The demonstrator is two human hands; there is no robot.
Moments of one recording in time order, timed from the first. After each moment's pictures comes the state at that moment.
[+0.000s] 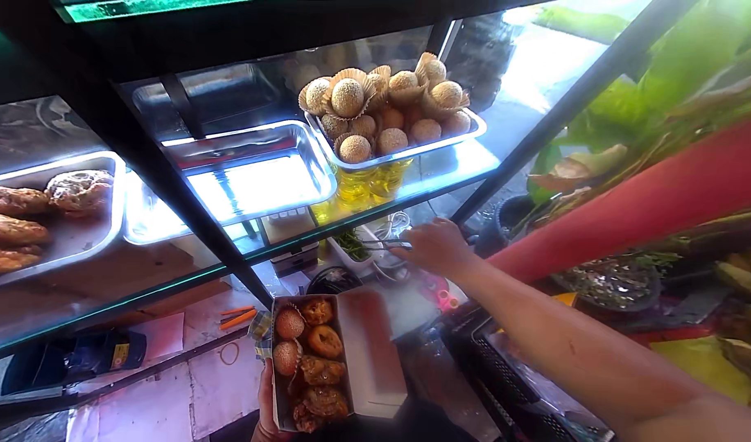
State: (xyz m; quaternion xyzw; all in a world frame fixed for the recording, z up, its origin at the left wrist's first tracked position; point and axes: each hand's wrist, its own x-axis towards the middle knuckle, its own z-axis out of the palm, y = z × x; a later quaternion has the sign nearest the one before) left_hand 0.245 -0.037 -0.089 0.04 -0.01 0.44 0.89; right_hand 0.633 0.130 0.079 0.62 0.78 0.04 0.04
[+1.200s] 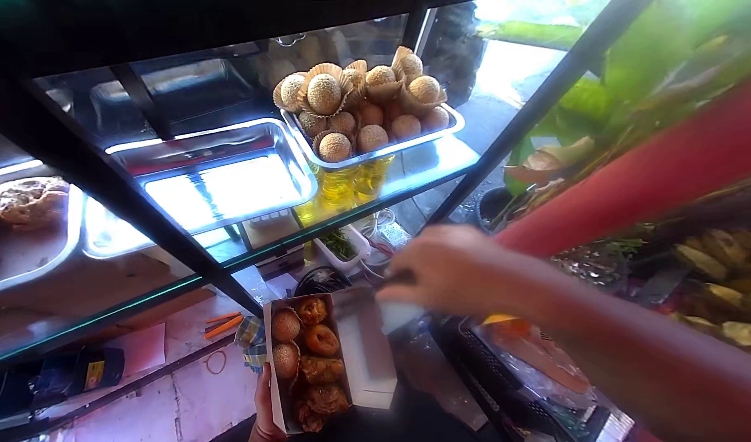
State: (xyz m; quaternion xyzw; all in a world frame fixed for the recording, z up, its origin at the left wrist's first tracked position) left_hand 0.255 -0.032 -0.098 0.09 0.07 0.48 0.87; right_hand 0.556 0.065 0.239 0.59 0.79 -0.12 0.15
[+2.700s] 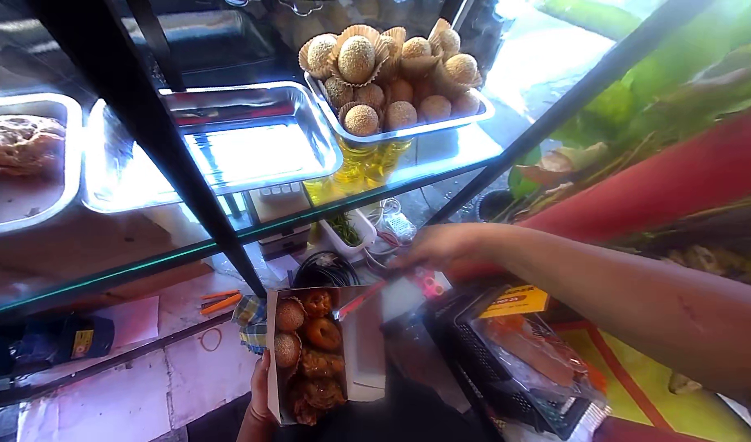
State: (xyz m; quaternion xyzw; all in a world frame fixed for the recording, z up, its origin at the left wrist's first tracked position) left_hand 0.244 -0.039 -0.100 0.14 0.04 0.50 0.86; right_hand 0.613 0.127 0.139 0.66 0.48 -0.57 0.12
